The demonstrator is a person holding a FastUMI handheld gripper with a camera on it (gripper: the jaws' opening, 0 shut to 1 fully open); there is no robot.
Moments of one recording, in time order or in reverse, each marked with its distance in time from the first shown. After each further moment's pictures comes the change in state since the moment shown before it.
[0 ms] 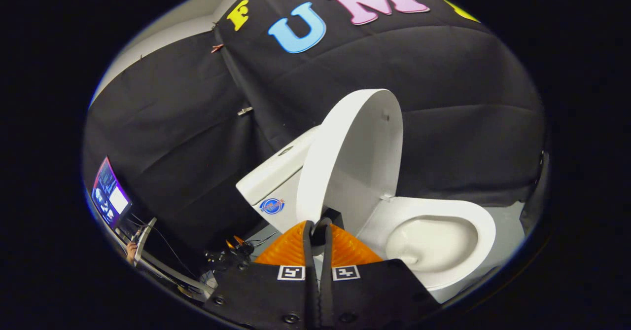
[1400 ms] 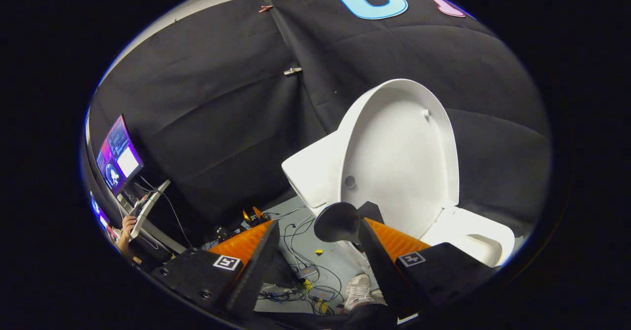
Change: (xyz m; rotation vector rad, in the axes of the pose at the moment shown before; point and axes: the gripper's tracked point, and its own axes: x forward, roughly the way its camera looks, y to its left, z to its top) arm 0.089 0.113 -0.028 -0.164 0.187 0.177
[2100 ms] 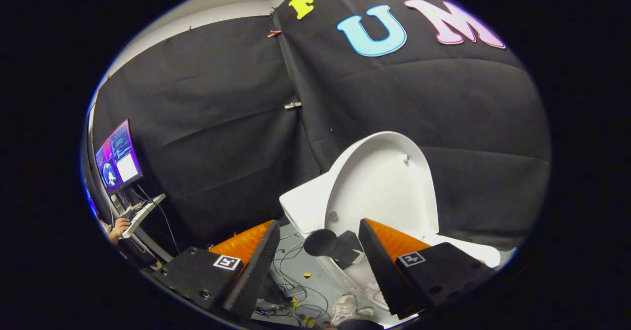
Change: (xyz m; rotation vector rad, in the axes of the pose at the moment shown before) arm -0.053 -0.007 0.062 -0.057 -0.244 -0.030
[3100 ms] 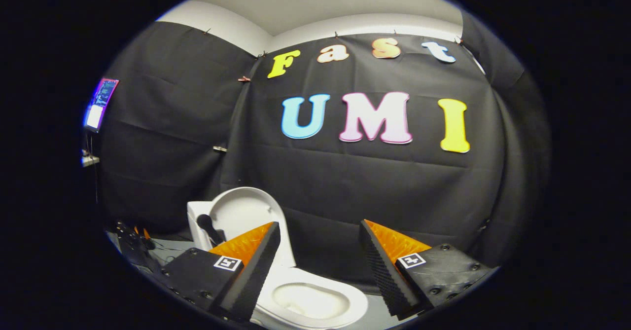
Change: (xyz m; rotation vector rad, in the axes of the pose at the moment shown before) arm -0.290 -0.145 0.048 -0.366 -0.421 -0.537
